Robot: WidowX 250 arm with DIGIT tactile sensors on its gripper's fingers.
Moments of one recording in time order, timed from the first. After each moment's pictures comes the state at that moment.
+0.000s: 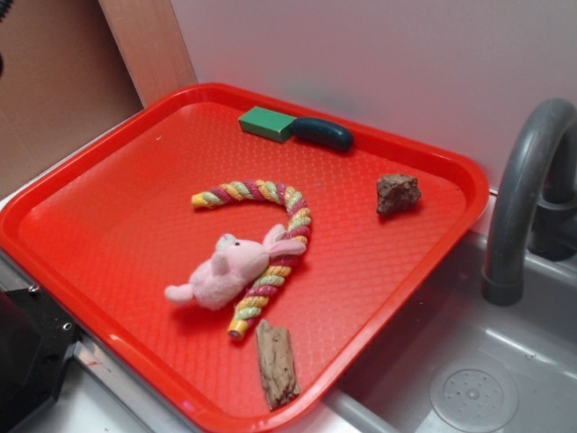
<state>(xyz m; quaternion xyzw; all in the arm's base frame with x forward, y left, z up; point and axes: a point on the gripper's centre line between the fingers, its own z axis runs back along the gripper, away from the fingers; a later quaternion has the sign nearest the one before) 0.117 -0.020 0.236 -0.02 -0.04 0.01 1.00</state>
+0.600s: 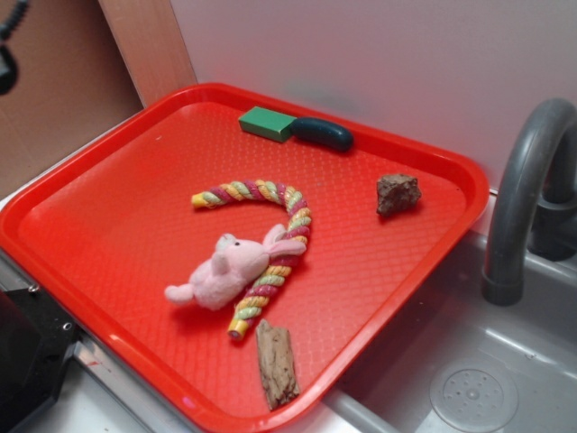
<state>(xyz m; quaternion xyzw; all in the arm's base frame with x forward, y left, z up) 0.137 -0.021 0.225 -0.01 -0.07 -0.02 1.00</state>
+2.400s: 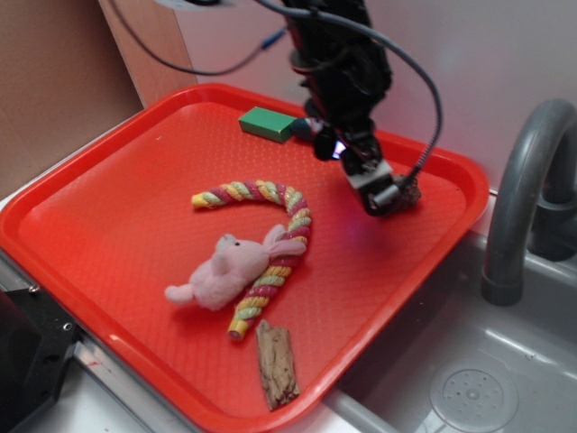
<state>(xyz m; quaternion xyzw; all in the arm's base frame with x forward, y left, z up) 0.327 -0.108 0.050 0.01 -0.08 -0.19 0.98</state>
